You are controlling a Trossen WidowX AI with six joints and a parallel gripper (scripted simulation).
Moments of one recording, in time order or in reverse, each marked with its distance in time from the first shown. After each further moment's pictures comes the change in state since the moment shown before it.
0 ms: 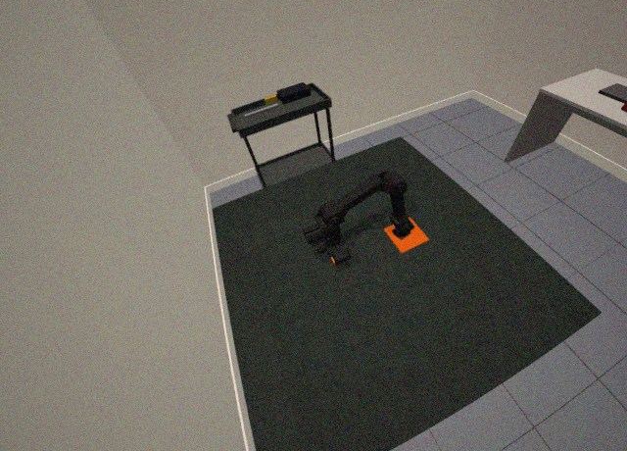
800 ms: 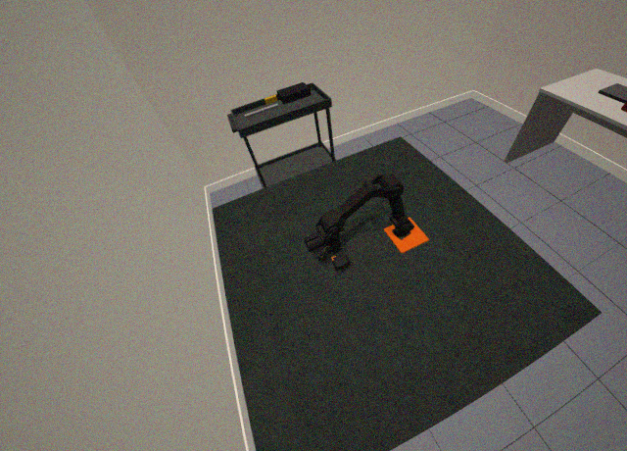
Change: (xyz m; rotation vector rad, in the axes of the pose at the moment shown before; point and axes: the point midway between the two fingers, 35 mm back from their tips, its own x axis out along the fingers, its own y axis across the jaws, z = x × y) arm 0.055 -0.003 0.005 -0.026 -0.002 -0.001
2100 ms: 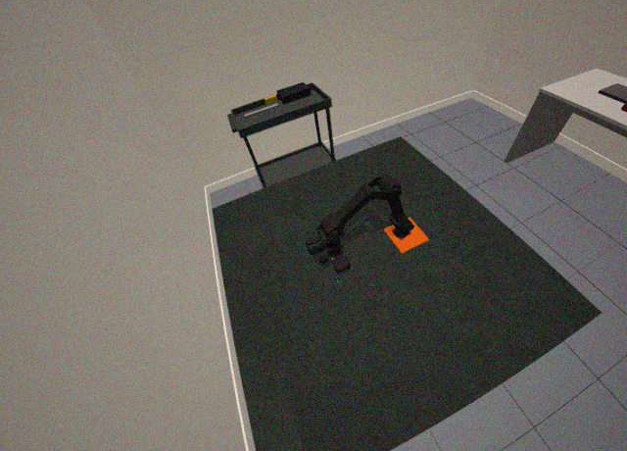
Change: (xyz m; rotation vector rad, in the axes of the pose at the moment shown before) arm 0.024 -0.001 -0.001 0.000 0.004 -0.001
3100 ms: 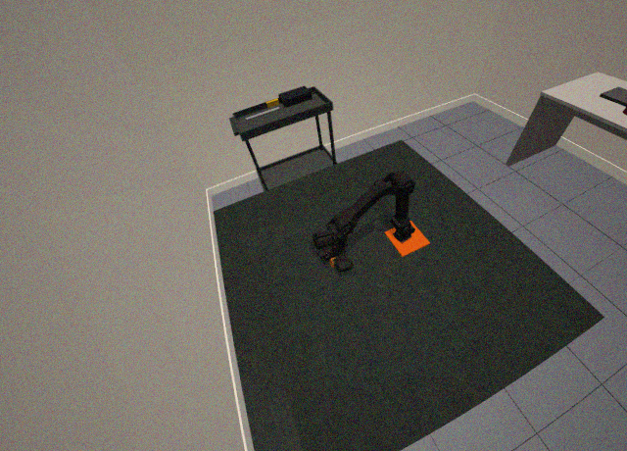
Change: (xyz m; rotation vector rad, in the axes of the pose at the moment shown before) arm -0.021 0.000 0.002 -0.002 -0.233 -0.001
